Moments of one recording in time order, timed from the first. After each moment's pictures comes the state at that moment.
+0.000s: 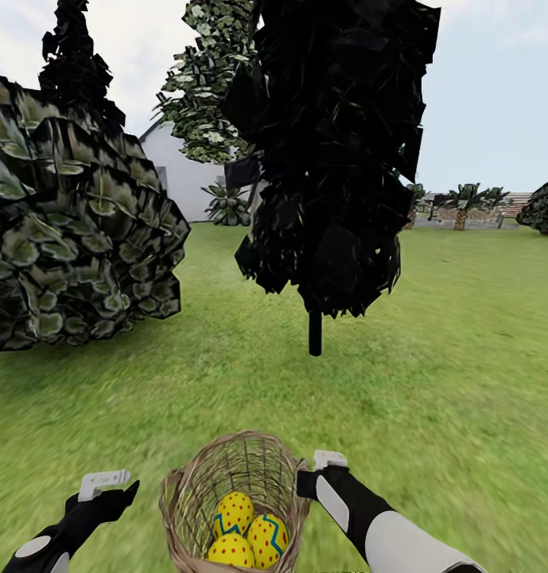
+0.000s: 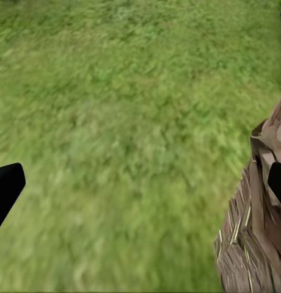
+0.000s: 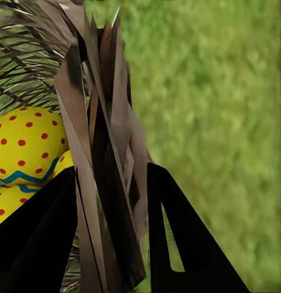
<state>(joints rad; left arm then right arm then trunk) -0.09 0.28 0.02 -1.16 0.28 0.25 -0.04 -0.66 0.17 0.31 -0.31 -0.46 0.35 -0.20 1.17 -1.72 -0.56</state>
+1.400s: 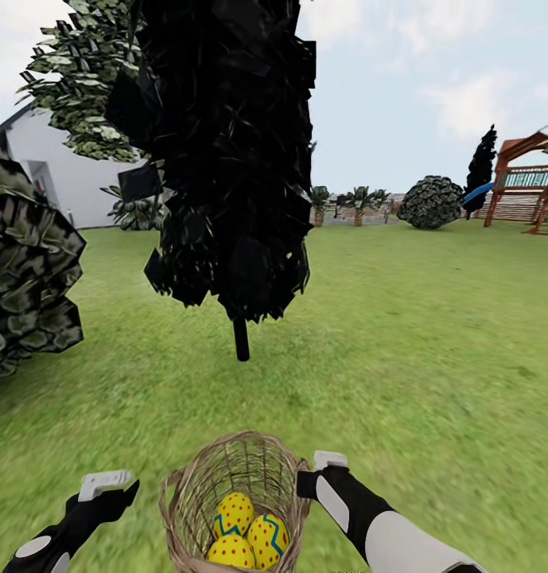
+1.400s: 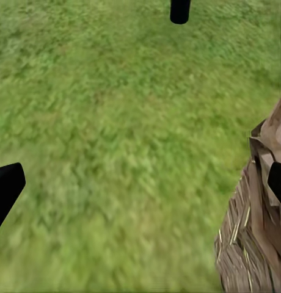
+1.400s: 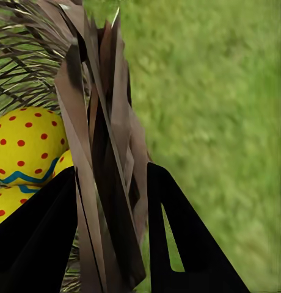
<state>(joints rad) -0.09 0.28 0.02 -1.16 0.28 0.25 -0.04 -0.66 0.17 0.31 -0.31 -0.46 0.35 -0.20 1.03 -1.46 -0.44</state>
